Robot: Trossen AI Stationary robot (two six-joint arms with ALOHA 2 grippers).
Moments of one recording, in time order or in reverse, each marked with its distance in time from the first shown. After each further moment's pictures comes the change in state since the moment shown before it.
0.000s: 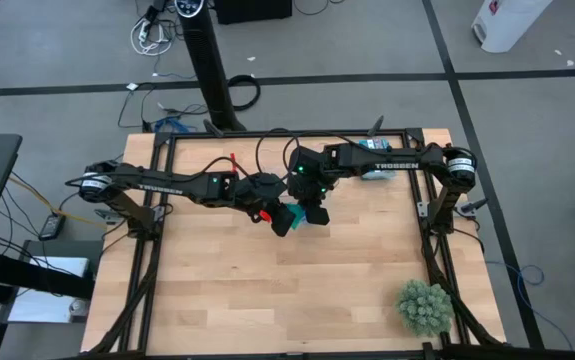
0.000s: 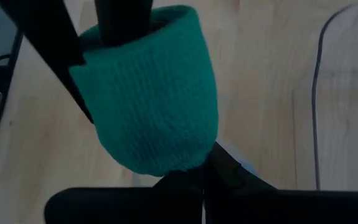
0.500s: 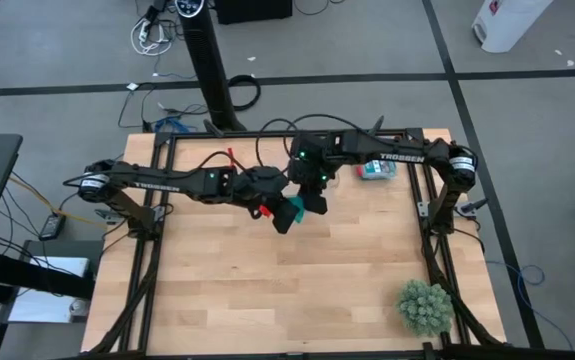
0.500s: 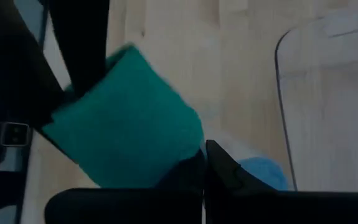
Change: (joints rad) left arm 0.000 -0.005 0.081 -0.022 -0.035 0.089; right arm -0.032 0.003 0.160 -0.140 -0.019 0.119
